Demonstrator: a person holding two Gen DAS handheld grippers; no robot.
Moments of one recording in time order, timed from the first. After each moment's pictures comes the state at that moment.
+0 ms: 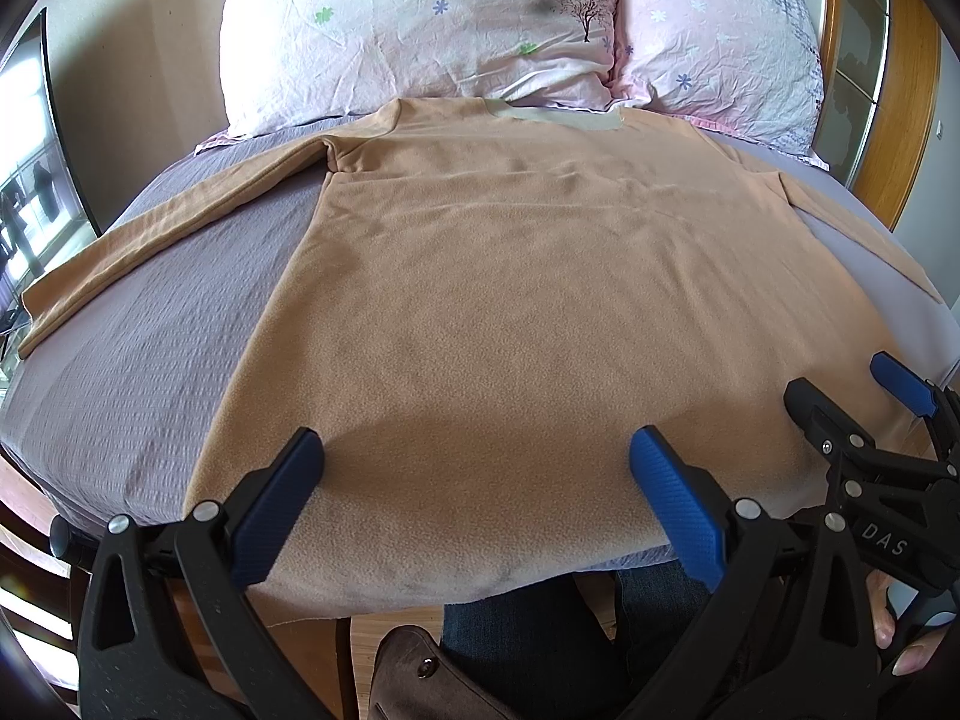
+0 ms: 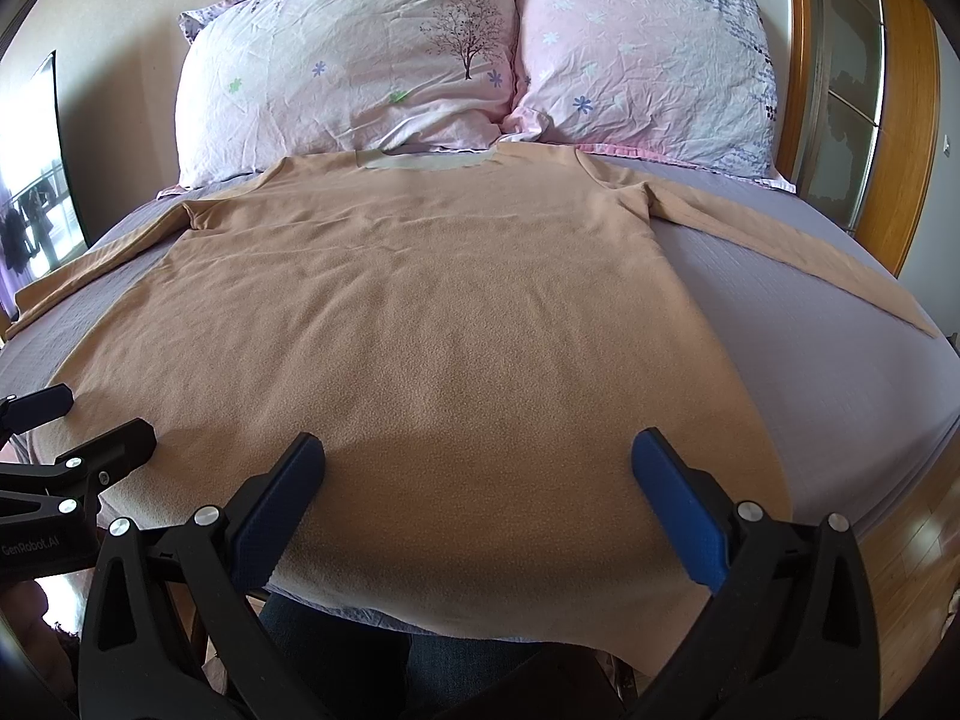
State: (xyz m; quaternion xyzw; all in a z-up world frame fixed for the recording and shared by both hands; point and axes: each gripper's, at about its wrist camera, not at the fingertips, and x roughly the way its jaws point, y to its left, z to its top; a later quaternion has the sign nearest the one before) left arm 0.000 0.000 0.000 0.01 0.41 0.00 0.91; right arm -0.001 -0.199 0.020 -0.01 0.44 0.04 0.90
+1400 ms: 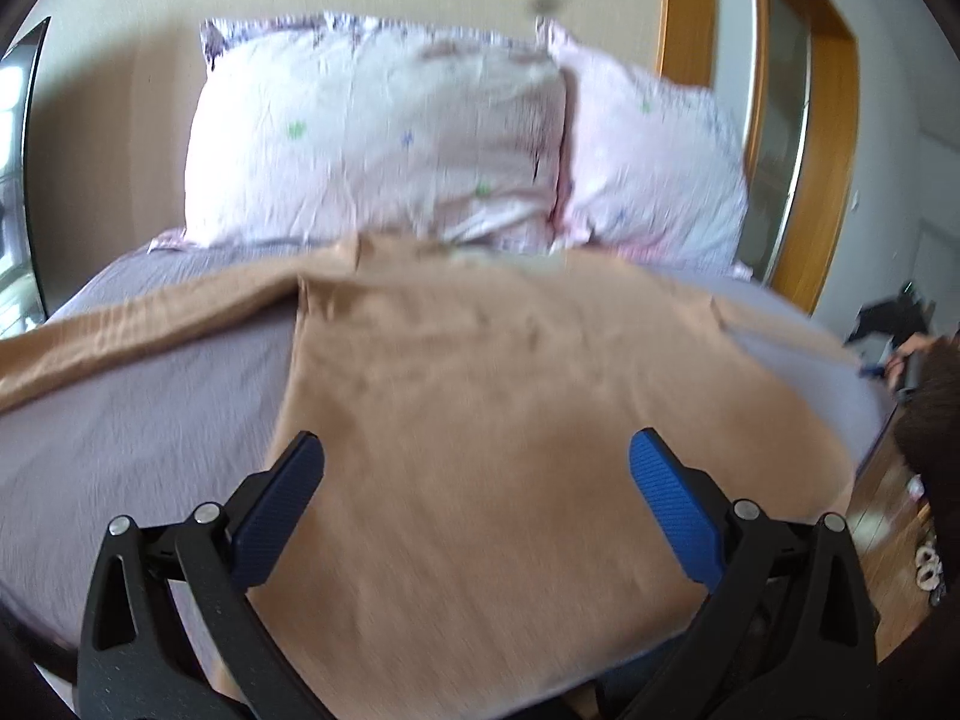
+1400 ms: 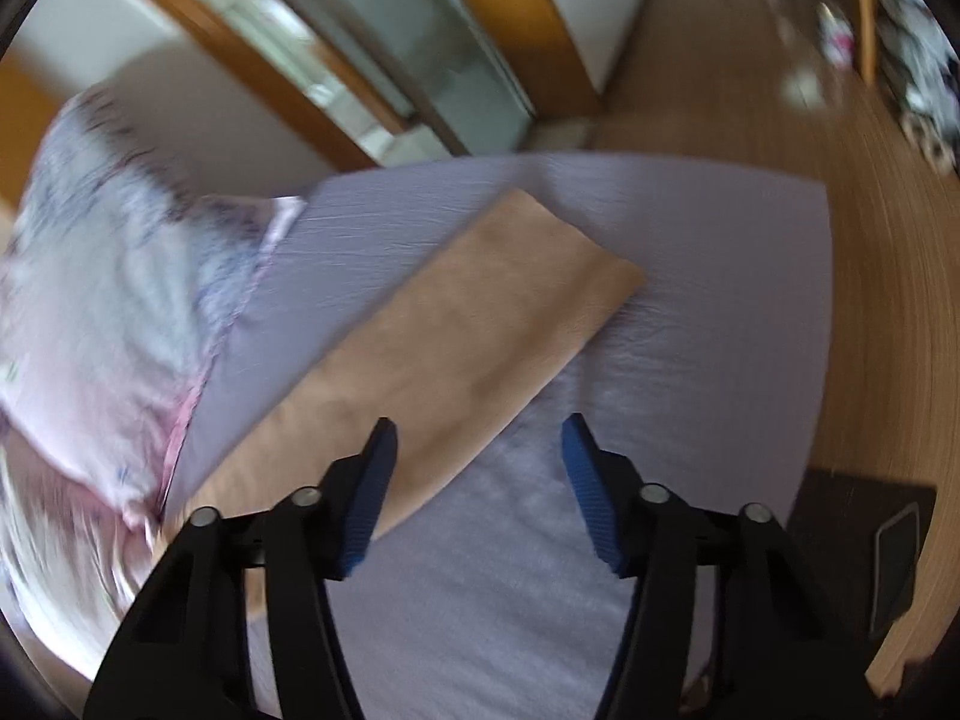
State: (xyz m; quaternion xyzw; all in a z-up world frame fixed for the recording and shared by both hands) left arm 0.016 0.042 0.029 -0.04 0.25 -0.11 0.96; right arm 0.139 -0.602 0.050 0.39 0.41 -0.33 0.76
